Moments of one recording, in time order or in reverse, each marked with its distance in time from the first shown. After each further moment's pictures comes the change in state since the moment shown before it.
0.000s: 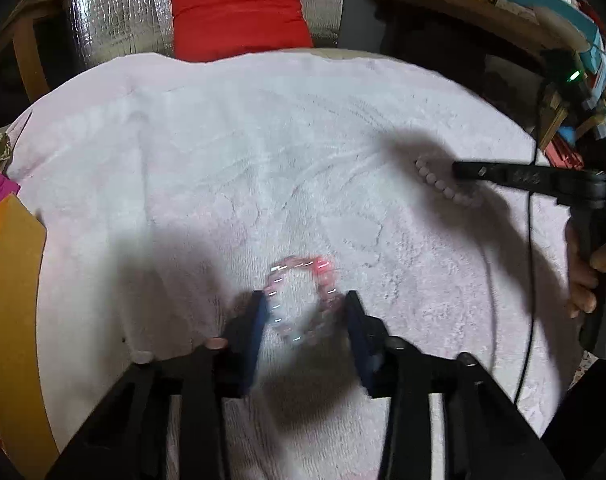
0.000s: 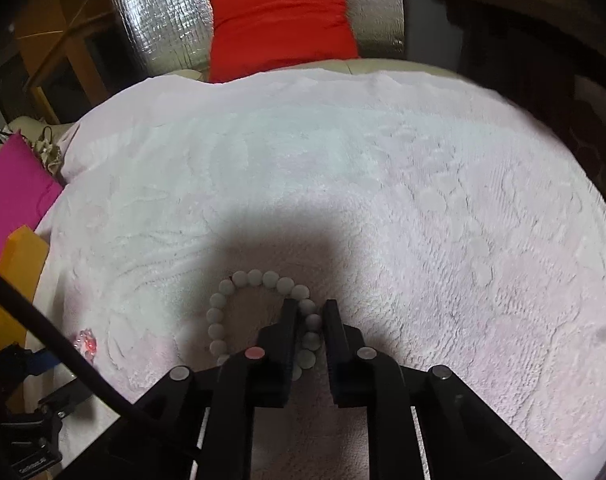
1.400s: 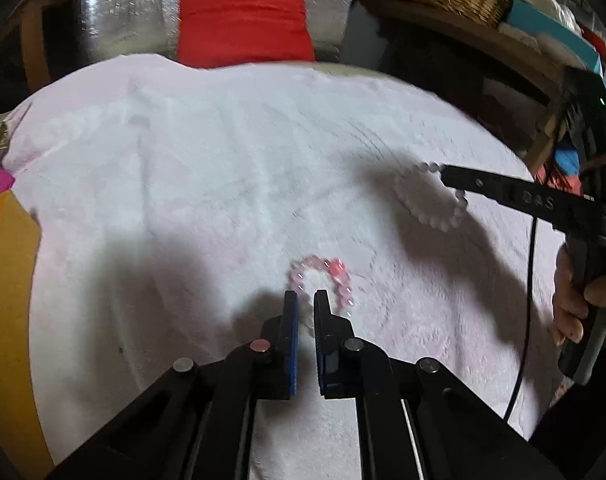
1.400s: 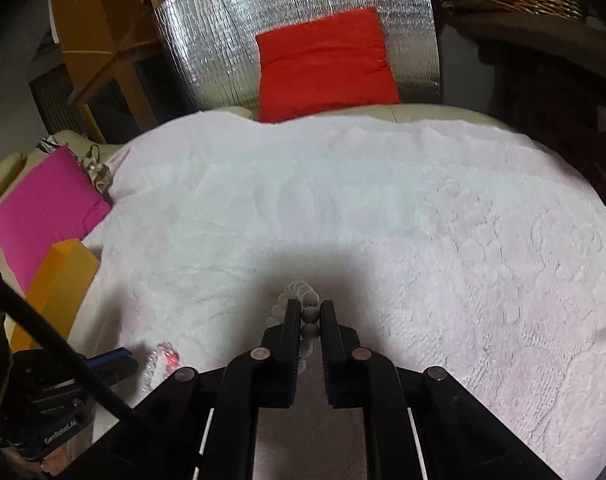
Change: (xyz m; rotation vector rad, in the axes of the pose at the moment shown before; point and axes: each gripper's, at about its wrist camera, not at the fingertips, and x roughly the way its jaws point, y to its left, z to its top) left arm -0.005 0.004 0.010 -0.046 -0.035 -0.059; right arm -0.017 0.019 0.006 -0.049 -0.101 0.116
